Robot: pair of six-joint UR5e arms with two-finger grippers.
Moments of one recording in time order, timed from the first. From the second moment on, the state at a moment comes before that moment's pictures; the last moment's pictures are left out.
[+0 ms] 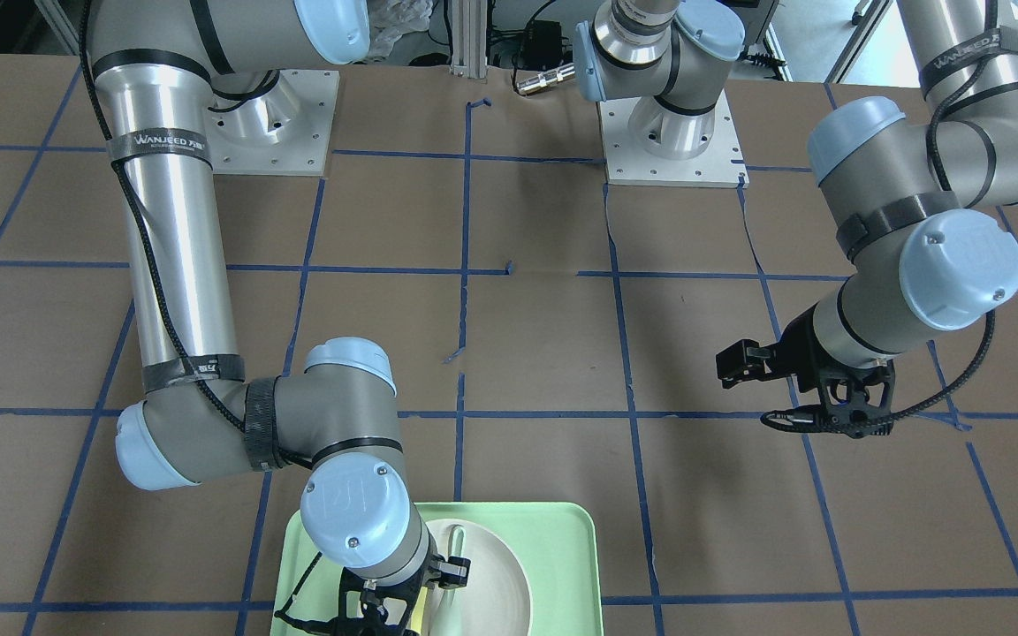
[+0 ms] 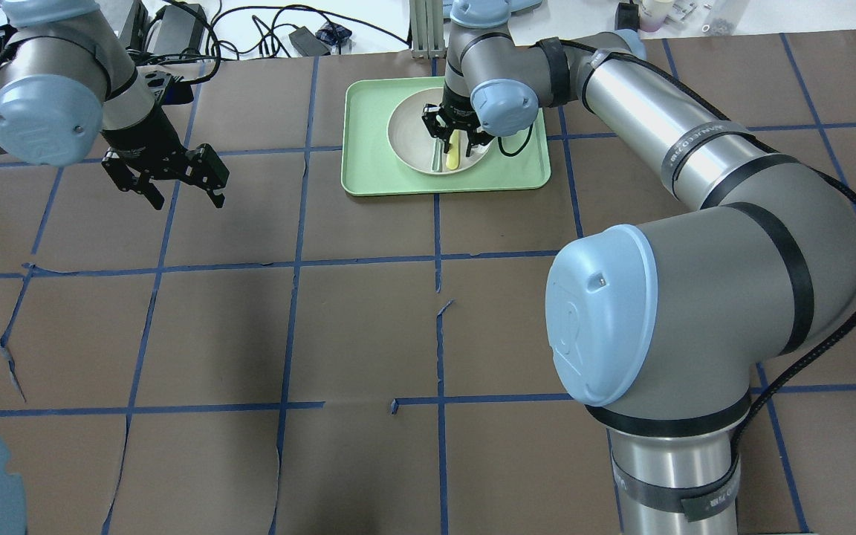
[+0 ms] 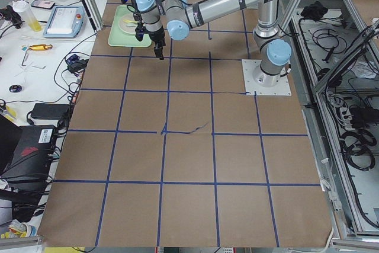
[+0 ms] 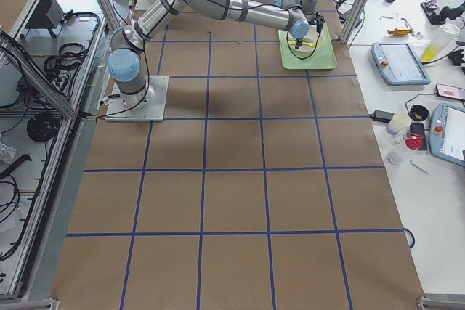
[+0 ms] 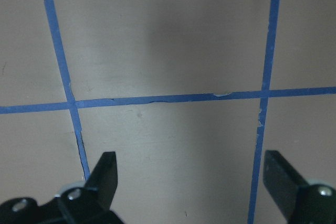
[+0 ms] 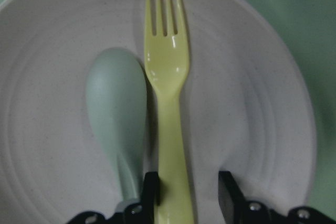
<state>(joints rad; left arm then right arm) -1.38 -1.88 -1.60 -1.36 1.58 0.22 1.79 -0.67 1.04 -2.02 -1.49 0.40</state>
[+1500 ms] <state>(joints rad) -1.39 -1.87 -1.62 -1.36 1.58 0.21 1.68 -0.85 1.20 -1.95 -1.49 0.08</state>
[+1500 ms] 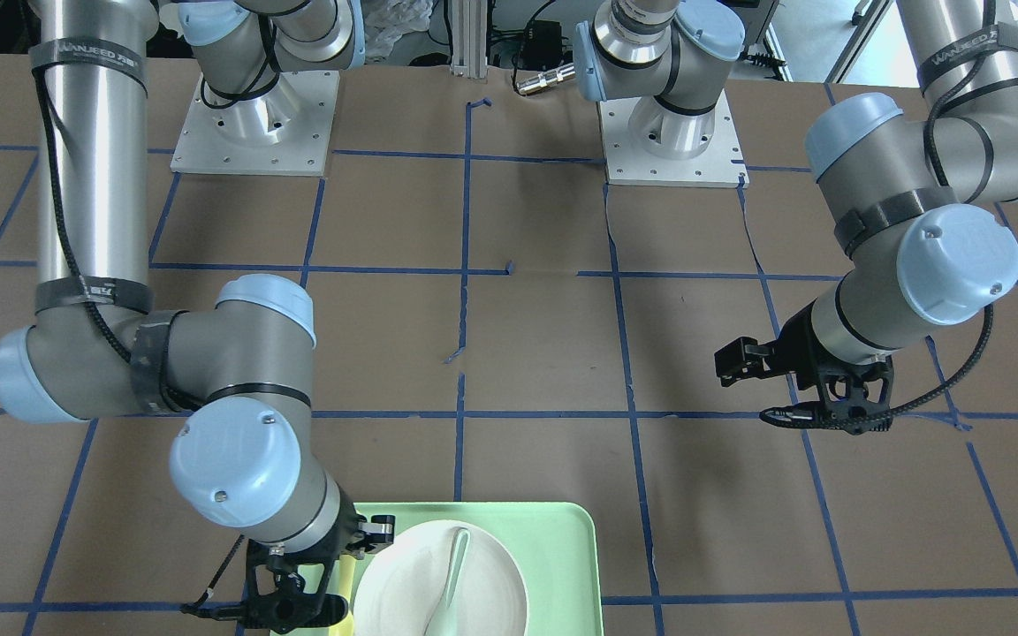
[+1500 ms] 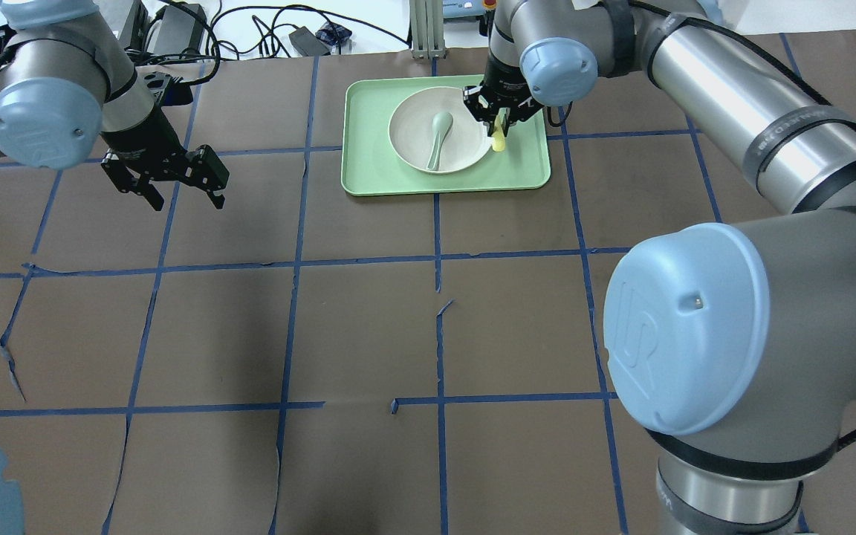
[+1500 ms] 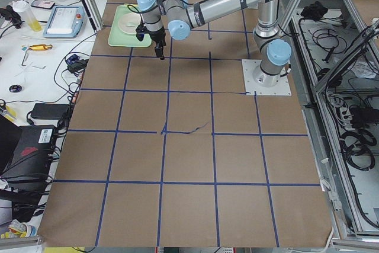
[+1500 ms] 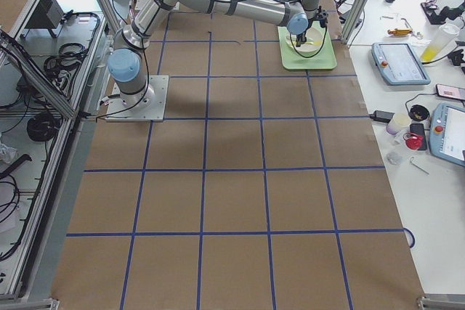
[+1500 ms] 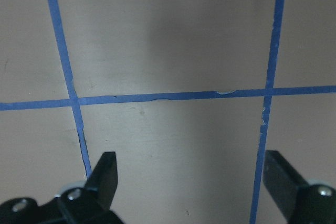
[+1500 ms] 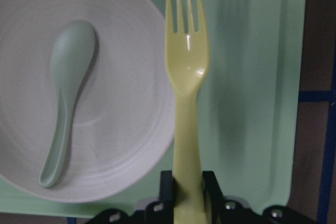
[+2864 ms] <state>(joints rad) -1.38 -1.85 -1.65 -1.36 1.57 0.21 1.64 -0.75 1.18 -2.08 -1.48 -0.01</state>
